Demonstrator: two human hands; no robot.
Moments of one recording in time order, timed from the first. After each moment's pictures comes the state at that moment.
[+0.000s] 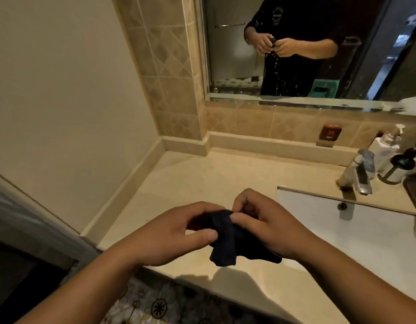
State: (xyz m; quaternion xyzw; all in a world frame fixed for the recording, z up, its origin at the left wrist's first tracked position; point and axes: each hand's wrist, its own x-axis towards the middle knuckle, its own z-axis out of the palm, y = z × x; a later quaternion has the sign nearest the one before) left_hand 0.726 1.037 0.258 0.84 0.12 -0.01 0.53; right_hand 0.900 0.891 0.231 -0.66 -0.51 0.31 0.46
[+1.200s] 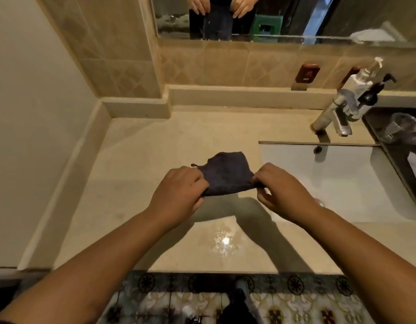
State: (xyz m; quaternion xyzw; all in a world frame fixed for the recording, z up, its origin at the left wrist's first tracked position) left_hand 0.801 1.155 0.097 0.99 -0.05 0.13 0.07; right_hand 0.942 0.924 0.106 -0.87 -0.47 0.03 0.14
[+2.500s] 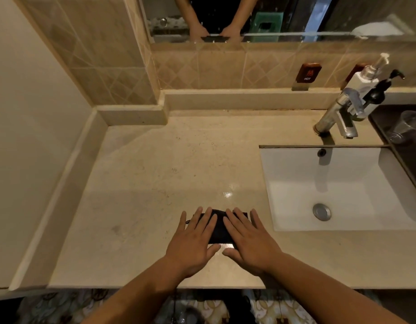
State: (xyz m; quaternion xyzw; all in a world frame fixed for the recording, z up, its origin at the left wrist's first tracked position) left_hand 0.777 1.109 -0.046 0.99 0.03 -0.15 0.06; right_hand 0.887 0.920 -0.034 -0.84 -0.52 0.13 -0.01
